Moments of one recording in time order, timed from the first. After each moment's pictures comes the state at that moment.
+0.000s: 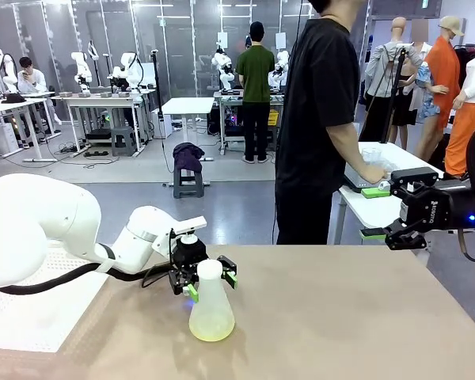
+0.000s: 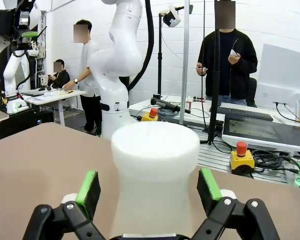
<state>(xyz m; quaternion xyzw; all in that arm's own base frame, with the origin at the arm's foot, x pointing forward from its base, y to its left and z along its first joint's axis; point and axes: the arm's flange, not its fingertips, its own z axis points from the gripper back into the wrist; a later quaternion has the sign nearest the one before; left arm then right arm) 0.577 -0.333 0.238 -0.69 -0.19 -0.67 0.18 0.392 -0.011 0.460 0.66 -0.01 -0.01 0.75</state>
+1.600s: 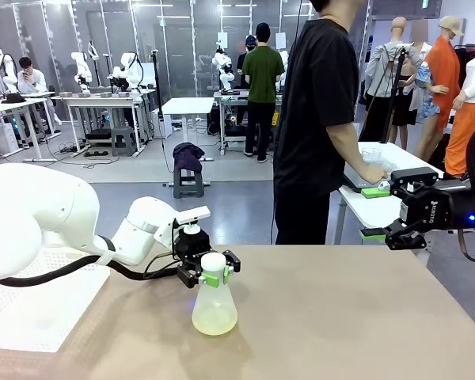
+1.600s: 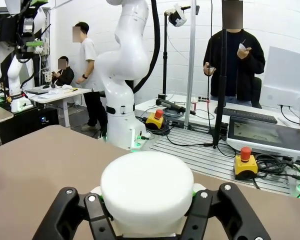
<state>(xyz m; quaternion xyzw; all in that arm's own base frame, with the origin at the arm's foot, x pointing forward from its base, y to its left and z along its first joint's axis) 0.576 -0.340 0.271 -0.68 -0.19 -0.68 0.19 0.392 -0.011 0.460 0.66 -0.01 -0.01 0.75</state>
